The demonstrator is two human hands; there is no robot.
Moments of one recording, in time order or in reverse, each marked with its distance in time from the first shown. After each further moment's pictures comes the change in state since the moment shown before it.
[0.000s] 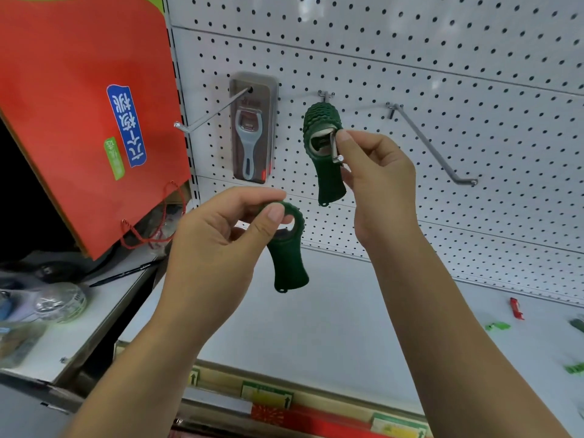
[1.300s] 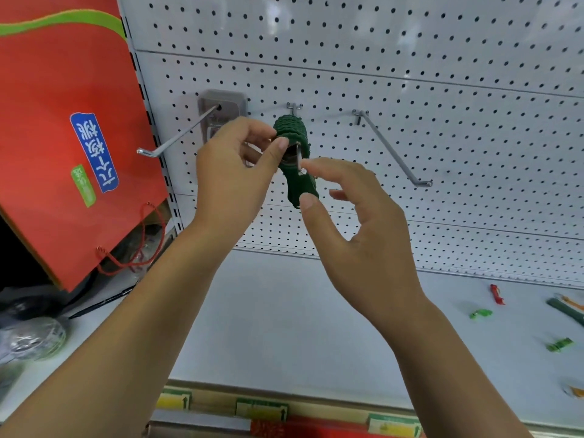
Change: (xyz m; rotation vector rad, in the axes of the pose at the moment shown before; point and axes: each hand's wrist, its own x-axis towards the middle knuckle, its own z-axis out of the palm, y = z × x) left_hand 0.105 -0.004 0.044 0.198 0.070 0.243; right_hand -0.064 -0.011 -0.032 -0.549 -0.197 -0.564
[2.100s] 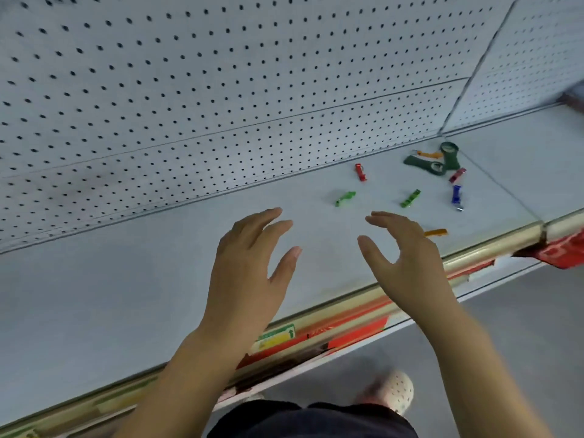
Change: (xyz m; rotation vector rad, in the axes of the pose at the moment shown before) left_hand -0.222 0.002 0.212 0.338 -0.695 0.182; right_hand -0.206 0.184 -0.235 -0.499 0.053 0.800
